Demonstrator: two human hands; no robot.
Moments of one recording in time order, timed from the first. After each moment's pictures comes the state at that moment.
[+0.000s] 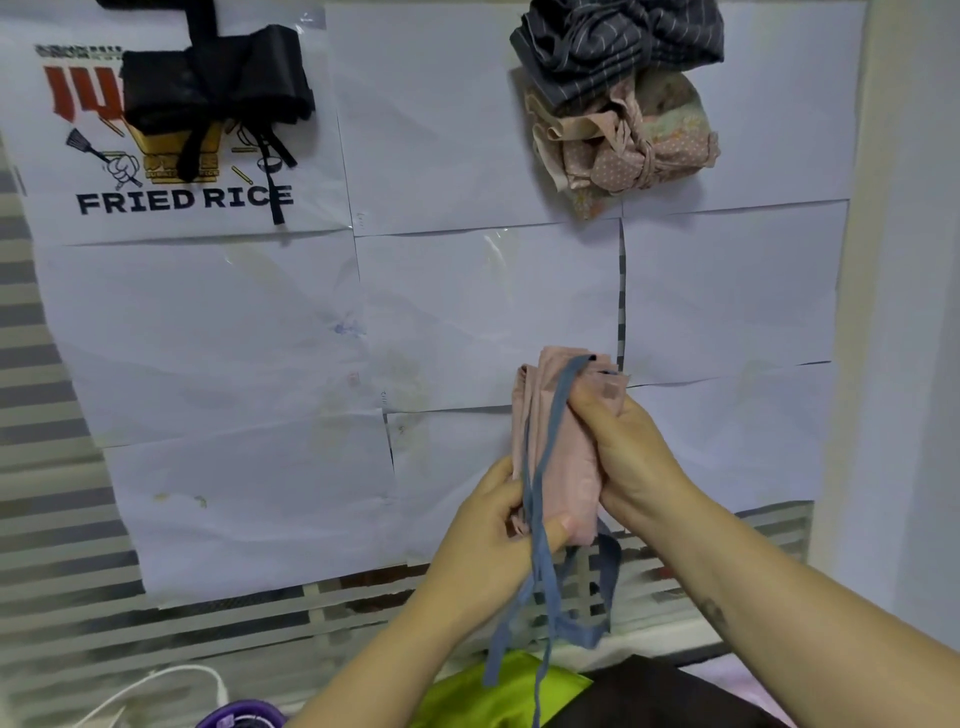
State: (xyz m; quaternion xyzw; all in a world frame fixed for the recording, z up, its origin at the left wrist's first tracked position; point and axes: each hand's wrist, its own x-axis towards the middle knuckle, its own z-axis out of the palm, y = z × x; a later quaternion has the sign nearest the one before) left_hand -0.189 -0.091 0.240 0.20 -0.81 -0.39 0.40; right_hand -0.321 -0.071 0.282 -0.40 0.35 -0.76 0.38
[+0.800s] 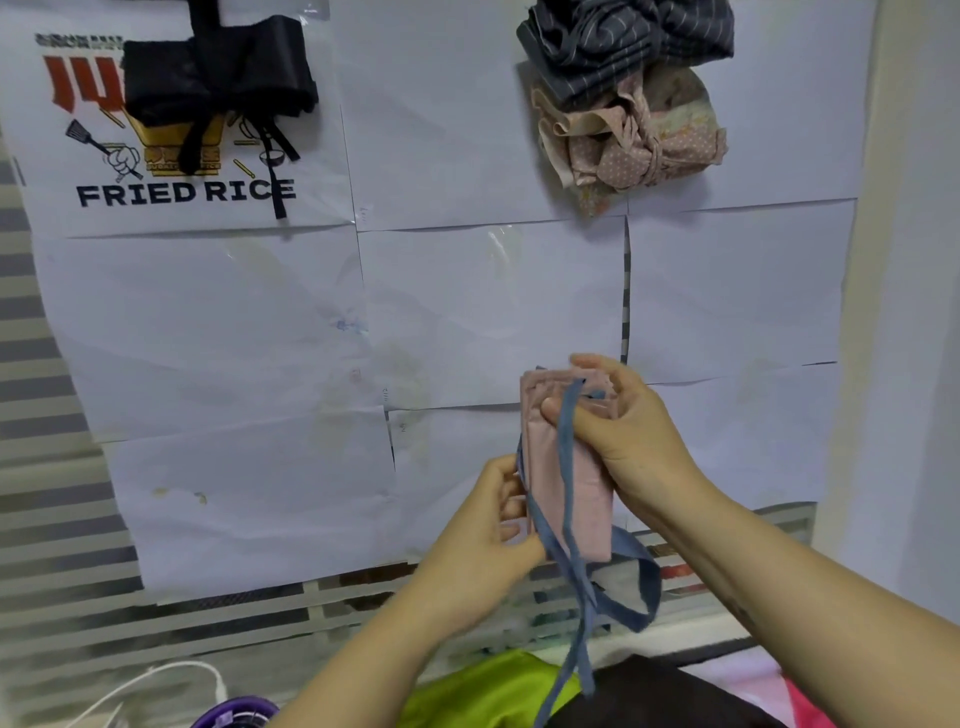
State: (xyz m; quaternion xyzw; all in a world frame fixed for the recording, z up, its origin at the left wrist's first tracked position) left_hand -0.177 -0.099 0.235 0.23 -0.79 -0.46 0.35; right_hand -0.328 -0.061 0.290 -0.50 0.42 -0.71 0.26
